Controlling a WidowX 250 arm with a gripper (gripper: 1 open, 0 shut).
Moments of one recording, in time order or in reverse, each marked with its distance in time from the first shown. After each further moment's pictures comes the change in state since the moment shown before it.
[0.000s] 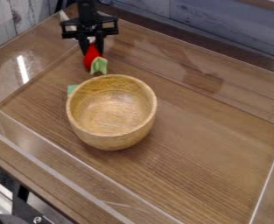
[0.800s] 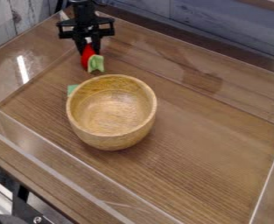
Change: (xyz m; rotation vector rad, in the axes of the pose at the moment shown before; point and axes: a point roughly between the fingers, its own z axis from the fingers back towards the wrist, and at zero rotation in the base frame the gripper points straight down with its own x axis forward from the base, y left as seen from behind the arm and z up) arm 0.000 0.010 -0.010 0.008 -0.017 -0.069
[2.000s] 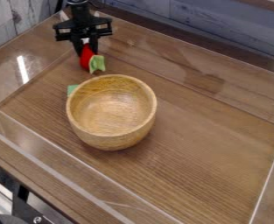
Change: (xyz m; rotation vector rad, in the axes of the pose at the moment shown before) arm -0.013 0.010 0.002 0.055 0.020 0.144
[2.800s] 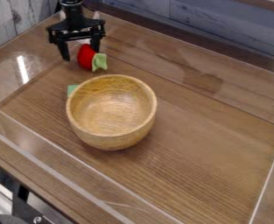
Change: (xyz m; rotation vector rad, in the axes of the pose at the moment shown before) arm -0.001 0.011 -0.002 0.039 0.021 0.072
